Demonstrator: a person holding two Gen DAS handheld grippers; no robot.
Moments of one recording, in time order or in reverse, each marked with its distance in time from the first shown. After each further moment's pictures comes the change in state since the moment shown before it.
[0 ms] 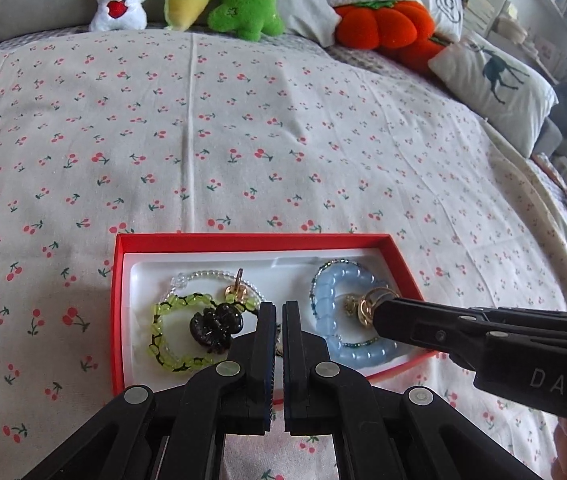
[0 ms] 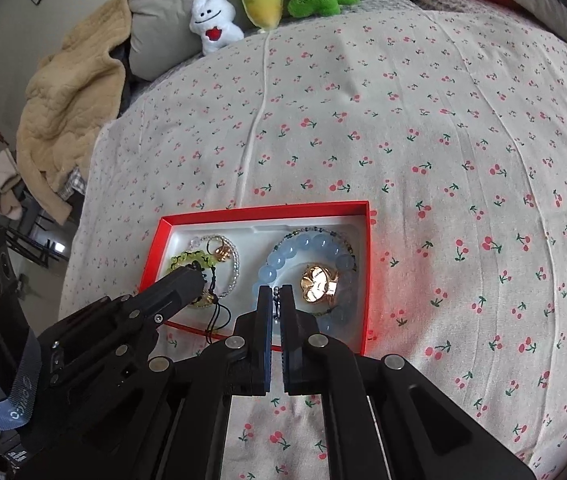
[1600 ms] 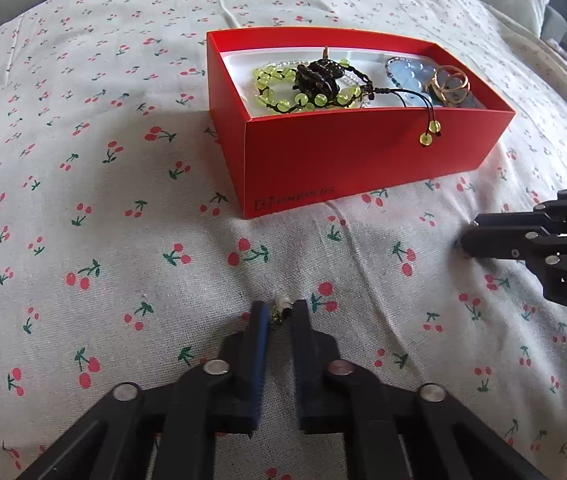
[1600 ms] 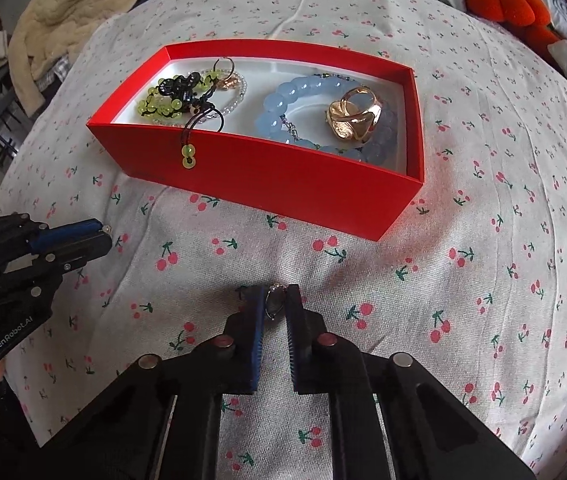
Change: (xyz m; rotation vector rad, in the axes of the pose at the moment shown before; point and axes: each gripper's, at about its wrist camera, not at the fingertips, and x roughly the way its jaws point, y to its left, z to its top) left arm -0.011 0.046 -0.091 0.188 0.186 0.117; right arm 0.042 0.021 -0.088 -0.289 0.130 -0.220
